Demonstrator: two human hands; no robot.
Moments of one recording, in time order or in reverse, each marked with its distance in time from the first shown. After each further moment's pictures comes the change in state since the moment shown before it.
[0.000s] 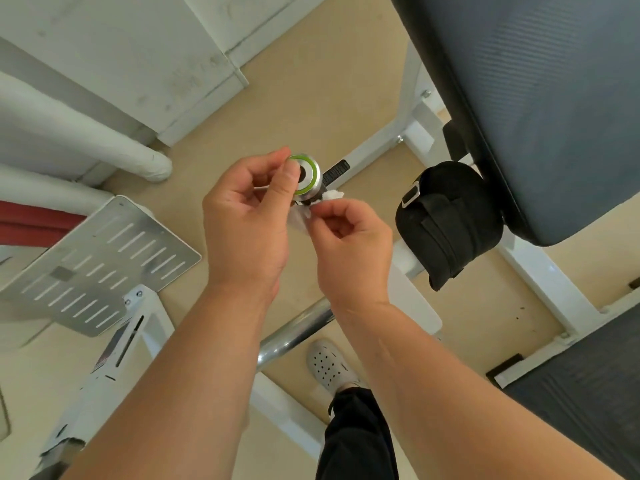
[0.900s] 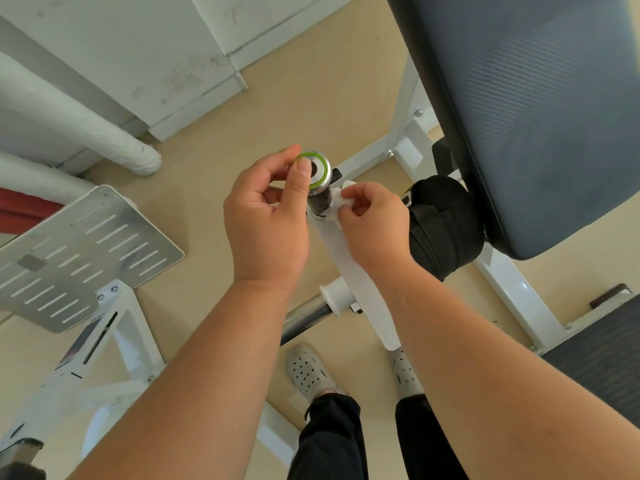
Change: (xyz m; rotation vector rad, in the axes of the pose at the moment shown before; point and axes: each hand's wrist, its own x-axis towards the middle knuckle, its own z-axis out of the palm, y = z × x) left_hand -0.005 -0.016 0.005 0.094 0.125 0.118; right_hand 0.053 0.006 -0.026 -0.616 -0.122 -0.090
